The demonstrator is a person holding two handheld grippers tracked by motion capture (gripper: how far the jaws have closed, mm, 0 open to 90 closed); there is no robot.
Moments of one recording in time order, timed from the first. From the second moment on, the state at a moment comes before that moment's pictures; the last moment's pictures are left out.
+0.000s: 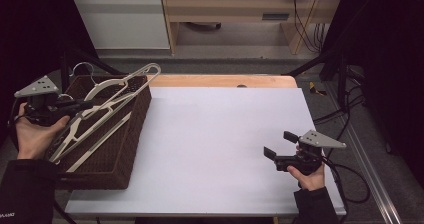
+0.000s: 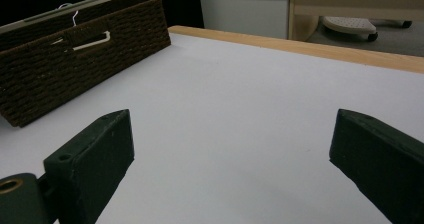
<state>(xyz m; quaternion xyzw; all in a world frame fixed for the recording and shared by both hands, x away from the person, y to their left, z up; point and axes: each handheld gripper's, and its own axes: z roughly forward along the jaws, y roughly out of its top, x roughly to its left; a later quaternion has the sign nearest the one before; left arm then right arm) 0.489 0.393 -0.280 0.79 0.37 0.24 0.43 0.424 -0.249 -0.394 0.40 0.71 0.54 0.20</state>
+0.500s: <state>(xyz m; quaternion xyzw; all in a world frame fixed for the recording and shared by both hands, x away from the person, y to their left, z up) 0.493 0.437 -0.308 0.78 0.40 0.23 0.43 0.424 -0.249 -0.394 0.40 0.71 0.55 0.20</state>
